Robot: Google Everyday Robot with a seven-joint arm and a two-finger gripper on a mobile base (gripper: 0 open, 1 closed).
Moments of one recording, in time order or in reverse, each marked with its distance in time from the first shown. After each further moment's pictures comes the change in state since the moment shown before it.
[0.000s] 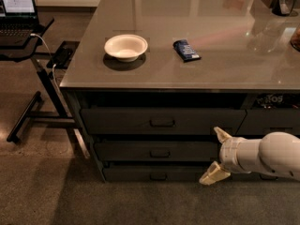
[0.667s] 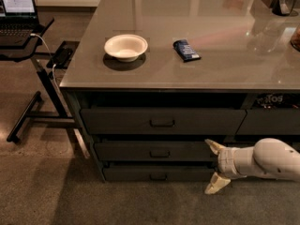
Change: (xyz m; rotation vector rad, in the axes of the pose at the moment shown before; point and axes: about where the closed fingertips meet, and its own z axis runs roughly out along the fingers) arm 0.057 0.018 0.068 -0.146 -0.065 -0.223
